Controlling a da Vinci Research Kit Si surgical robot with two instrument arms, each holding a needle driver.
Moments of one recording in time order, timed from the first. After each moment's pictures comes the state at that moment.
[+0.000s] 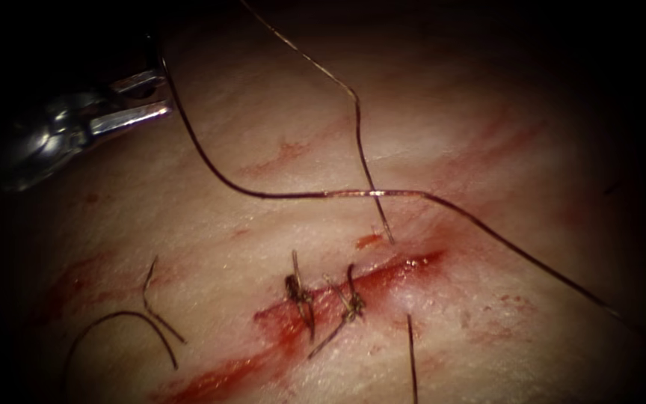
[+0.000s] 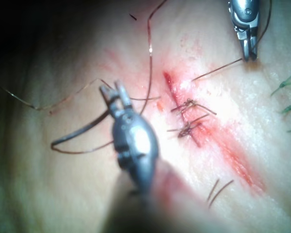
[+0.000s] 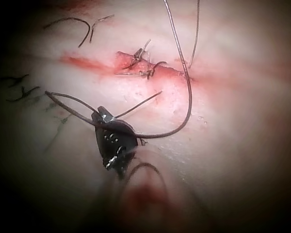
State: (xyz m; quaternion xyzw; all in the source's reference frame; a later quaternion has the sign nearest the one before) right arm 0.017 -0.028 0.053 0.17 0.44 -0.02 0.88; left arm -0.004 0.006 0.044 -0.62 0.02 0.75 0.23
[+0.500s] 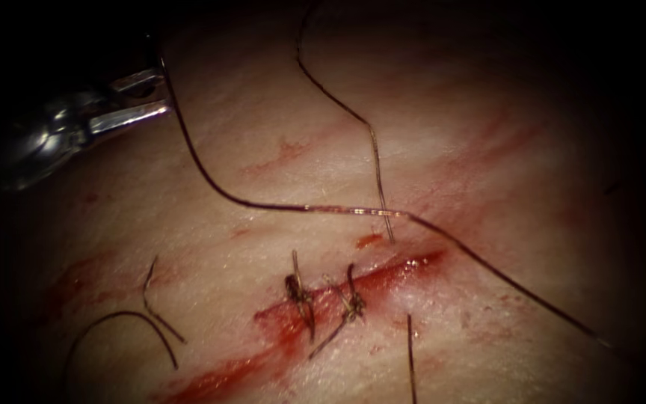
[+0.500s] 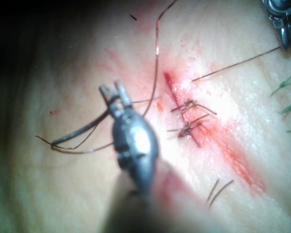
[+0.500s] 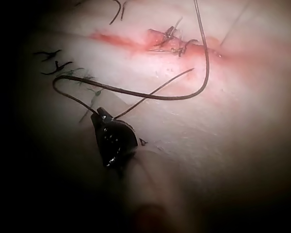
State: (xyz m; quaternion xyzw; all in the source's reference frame) right arm 0.016 -0.034 0.049 0.22 0.44 -0.04 0.87; left arm -0.004 0.006 0.044 -0.62 0.02 0.75 0.23
